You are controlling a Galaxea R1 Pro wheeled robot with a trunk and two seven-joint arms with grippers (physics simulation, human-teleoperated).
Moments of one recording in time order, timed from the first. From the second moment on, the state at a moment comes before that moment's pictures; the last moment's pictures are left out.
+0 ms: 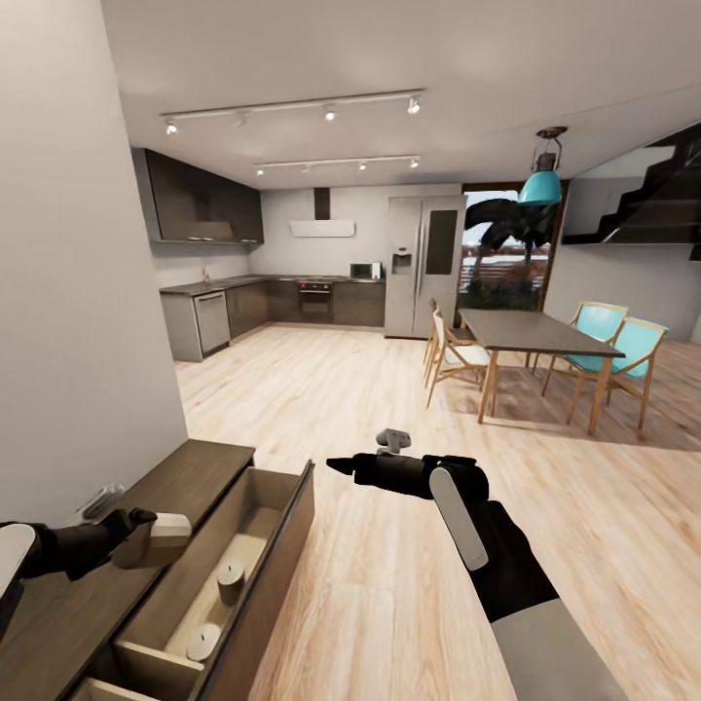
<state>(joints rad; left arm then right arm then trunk) -0.39 0.38 0.26 -1.26 1.19 0.99 0.50 -0.62 0.11 0.20 -1.28 -0.49 0.91 0.22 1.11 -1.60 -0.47</state>
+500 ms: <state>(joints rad) -0.39 0.38 0.25 -1.26 1.19 0.99 0.50 -0.62 0.11 0.20 -1.28 -0.49 0.91 0.22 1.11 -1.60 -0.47</state>
